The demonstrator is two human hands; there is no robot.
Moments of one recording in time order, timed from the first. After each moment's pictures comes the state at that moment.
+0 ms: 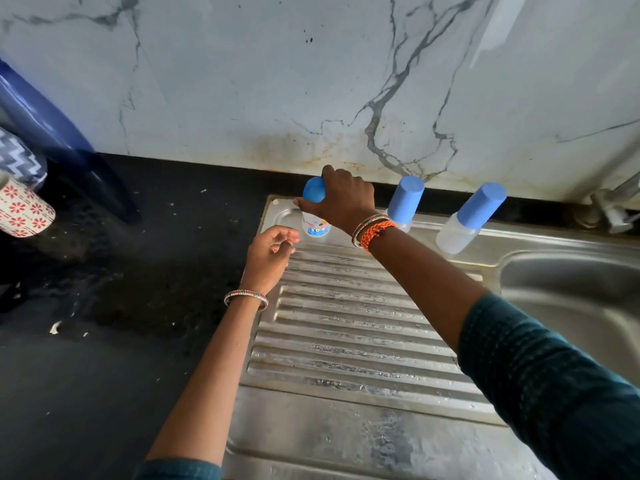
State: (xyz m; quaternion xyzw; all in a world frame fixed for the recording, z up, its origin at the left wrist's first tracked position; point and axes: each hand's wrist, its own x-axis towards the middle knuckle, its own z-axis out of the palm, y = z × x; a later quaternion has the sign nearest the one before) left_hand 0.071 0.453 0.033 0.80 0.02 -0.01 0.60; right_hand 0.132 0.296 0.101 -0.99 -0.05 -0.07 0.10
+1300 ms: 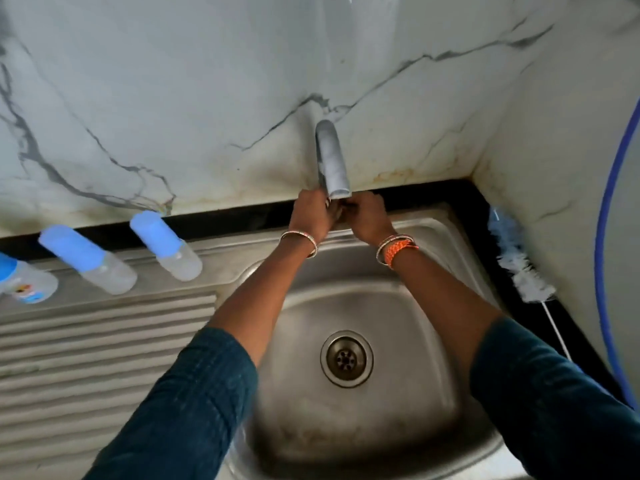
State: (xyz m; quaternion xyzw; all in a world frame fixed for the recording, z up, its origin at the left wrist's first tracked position) left_hand 0.054 -0.119 0.090 0.90 -0.15 -0.02 0.40; right_hand 0.028 -0.235 0.061 -0.91 0.09 -0.12 0.39
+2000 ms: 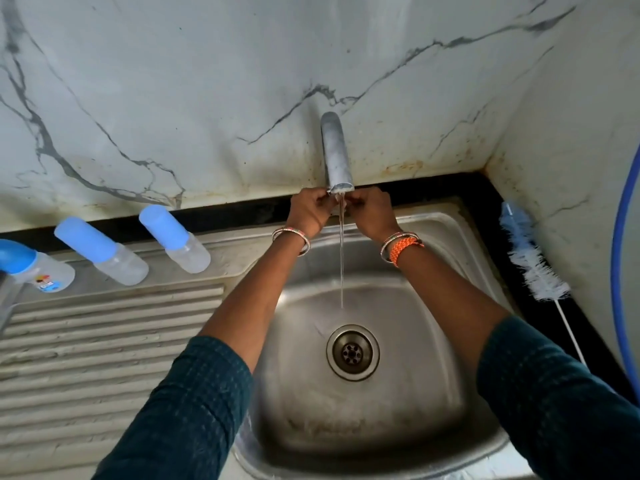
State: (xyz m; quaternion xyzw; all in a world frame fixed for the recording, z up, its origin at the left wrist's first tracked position) left_hand 0.061 -0.108 0.081 0.88 -0.13 -0.06 0.46; right_hand 0.027 -0.229 0.059 -0.87 0.12 -0.13 0.46
